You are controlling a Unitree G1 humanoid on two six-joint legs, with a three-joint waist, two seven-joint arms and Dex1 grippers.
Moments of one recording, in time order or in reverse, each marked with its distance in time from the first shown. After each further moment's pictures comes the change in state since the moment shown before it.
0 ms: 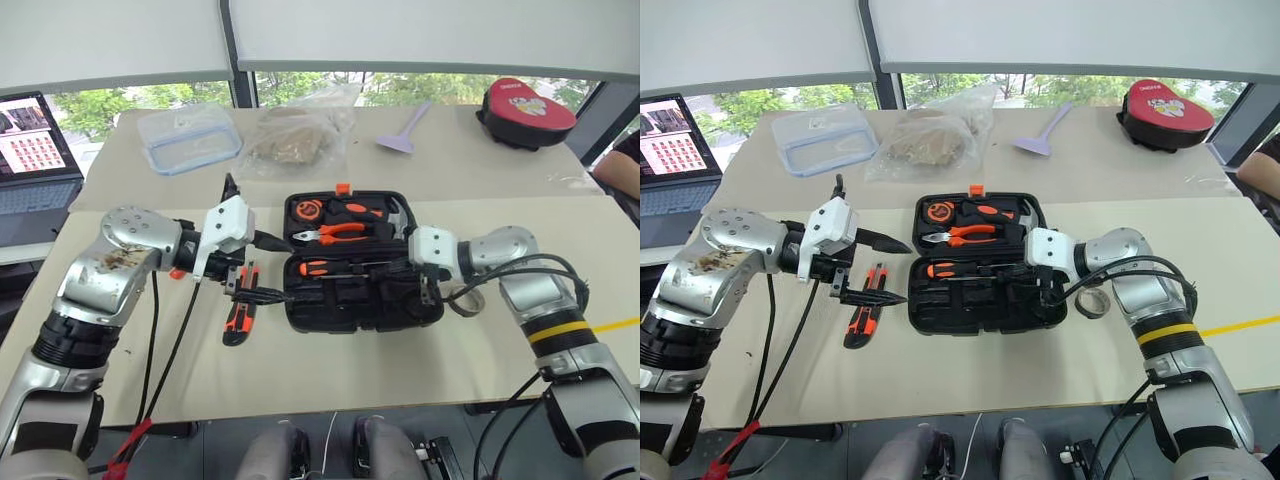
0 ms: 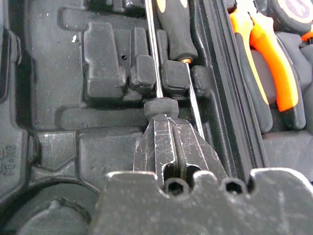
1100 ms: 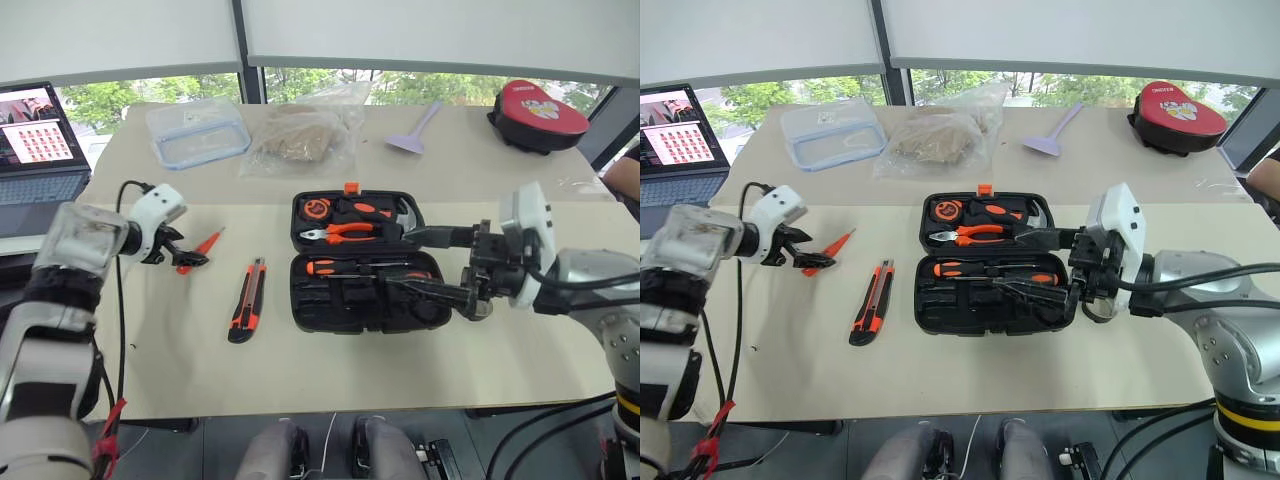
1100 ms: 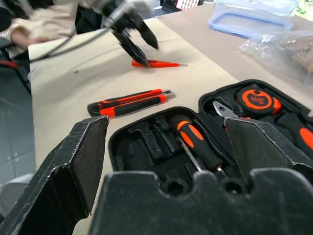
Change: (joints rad) left arm -0.400 -0.033 -0.173 0.932 0.455 0.023 0.188; right arm 0.369 -0.174 -0.413 -0.873 0.713 0.746 -0.360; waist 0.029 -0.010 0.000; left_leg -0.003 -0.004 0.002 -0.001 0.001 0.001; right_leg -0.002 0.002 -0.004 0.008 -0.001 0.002
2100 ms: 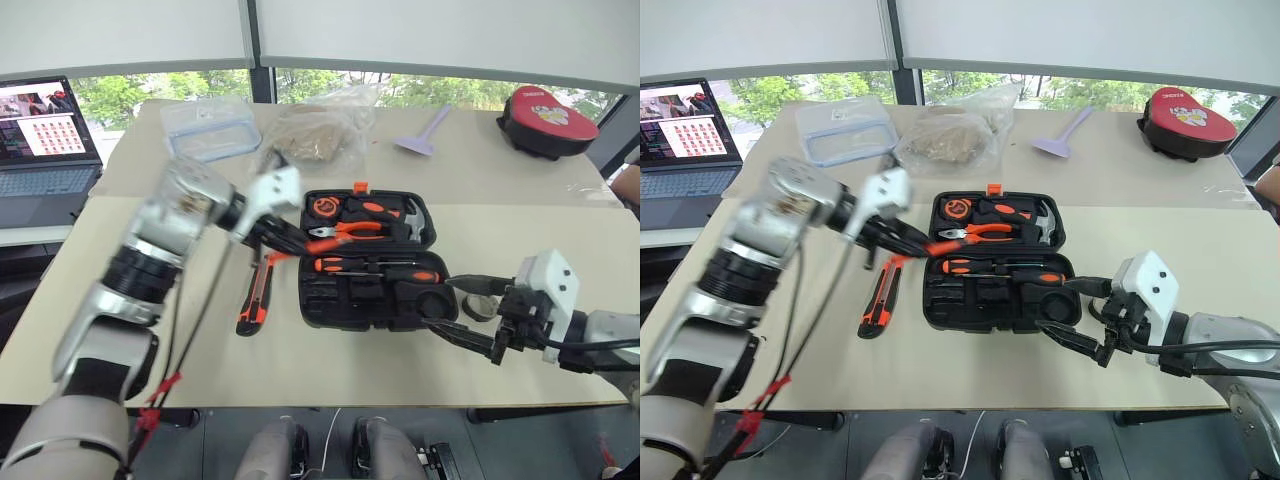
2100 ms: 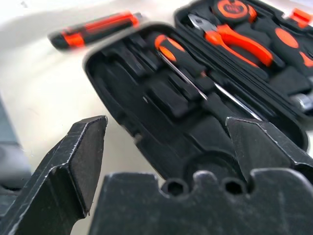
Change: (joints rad) left arm -0.023 -0.243 -0.141 -0.597 -0.117 0.046 -0.345; right arm 0.394 -0.059 -0.128 -0.019 -0.138 -0.142 -0.037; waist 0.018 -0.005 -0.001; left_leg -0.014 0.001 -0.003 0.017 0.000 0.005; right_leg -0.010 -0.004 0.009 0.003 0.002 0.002
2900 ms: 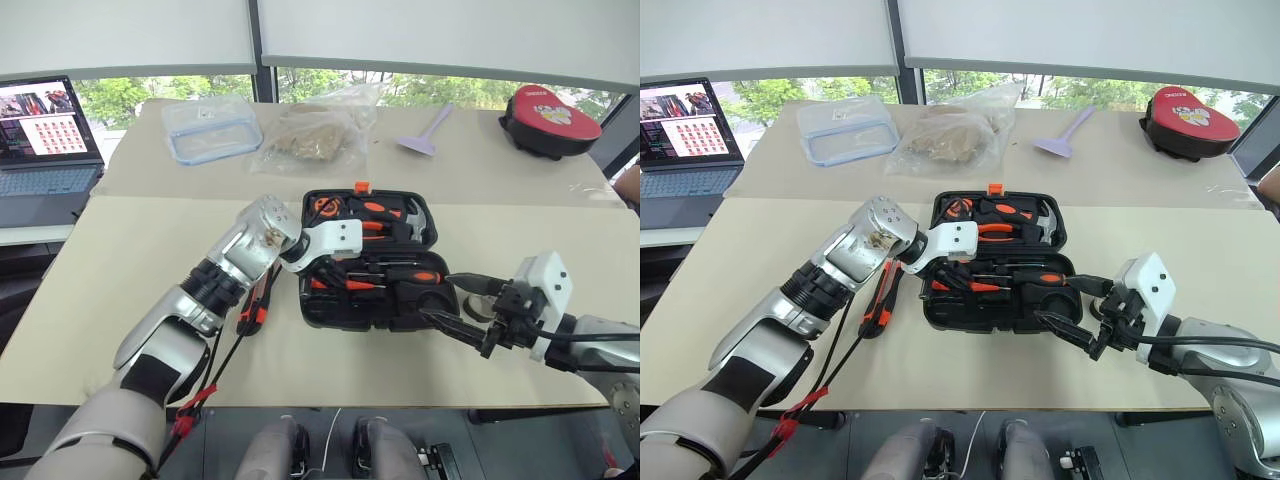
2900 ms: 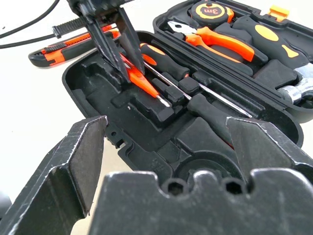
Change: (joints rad) left arm -0.040 -0.177 -0.152 0.132 0.142 0.005 0.115; right arm -0.002 0.082 0.015 0.024 -0.017 -0.019 -0.053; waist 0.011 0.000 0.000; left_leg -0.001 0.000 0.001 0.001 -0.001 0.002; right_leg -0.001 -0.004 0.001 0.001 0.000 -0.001
